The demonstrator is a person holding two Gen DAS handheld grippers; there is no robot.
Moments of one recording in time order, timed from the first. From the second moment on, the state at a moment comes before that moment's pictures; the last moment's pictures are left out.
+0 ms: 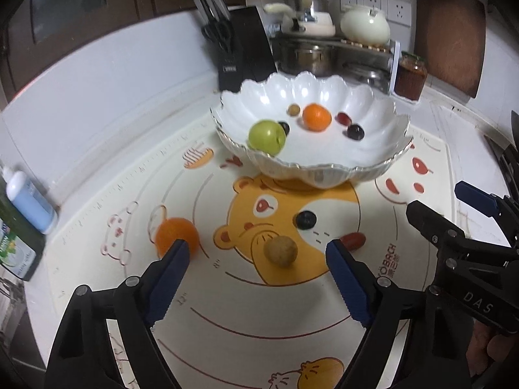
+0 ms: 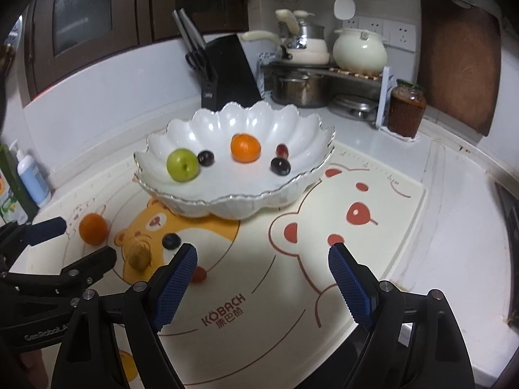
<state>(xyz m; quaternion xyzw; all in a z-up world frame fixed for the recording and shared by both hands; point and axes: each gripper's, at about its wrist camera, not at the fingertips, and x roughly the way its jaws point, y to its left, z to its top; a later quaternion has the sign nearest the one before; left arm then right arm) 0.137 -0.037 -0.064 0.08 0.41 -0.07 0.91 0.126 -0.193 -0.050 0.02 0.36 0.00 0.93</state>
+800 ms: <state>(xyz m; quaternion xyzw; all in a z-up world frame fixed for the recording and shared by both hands) 0.171 -0.047 -0.107 0.08 0.46 -0.10 0.88 0.155 -0.167 -0.091 -0.07 0.41 0.13 0.90</state>
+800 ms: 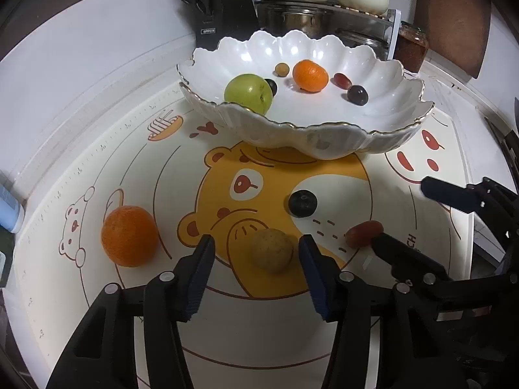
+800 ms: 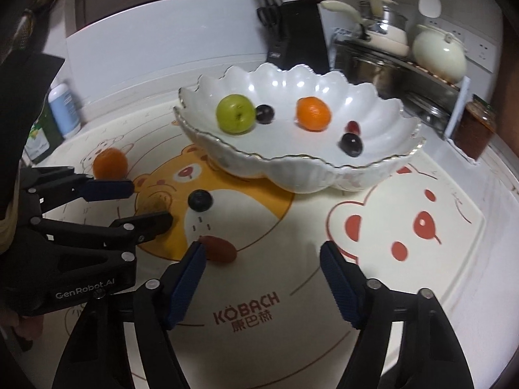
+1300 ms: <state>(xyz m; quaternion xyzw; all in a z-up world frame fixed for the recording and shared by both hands) 0.170 -0.049 -0.112 0.06 0.46 -0.12 0.88 0.162 -0.158 -0.103 -0.05 0.42 0.20 0.89</state>
